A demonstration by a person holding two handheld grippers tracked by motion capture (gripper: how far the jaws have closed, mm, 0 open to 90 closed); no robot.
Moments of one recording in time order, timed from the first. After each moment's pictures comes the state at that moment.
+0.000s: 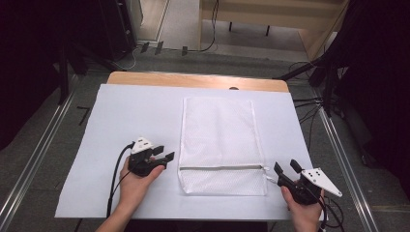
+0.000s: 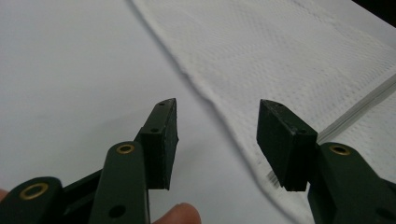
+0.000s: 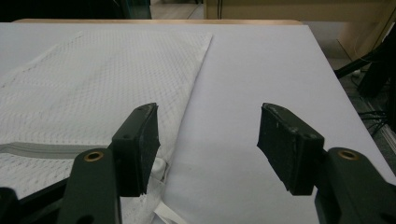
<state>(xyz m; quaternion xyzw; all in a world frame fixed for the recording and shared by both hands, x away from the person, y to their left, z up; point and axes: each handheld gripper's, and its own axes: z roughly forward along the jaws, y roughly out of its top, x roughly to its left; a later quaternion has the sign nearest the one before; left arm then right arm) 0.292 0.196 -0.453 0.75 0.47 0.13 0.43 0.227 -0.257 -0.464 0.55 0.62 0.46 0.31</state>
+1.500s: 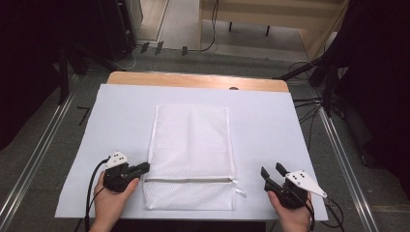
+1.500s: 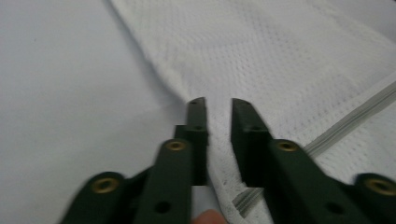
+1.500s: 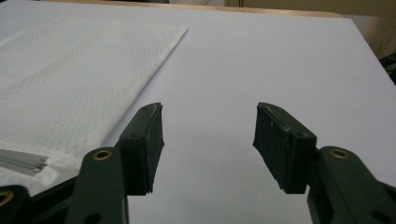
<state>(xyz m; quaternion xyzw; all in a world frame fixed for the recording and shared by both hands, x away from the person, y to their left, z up) 0.247 0.260 -0.463 0.75 0.50 0.12 0.43 0.213 -0.219 -0.455 0.53 0.66 0.46 0.28</state>
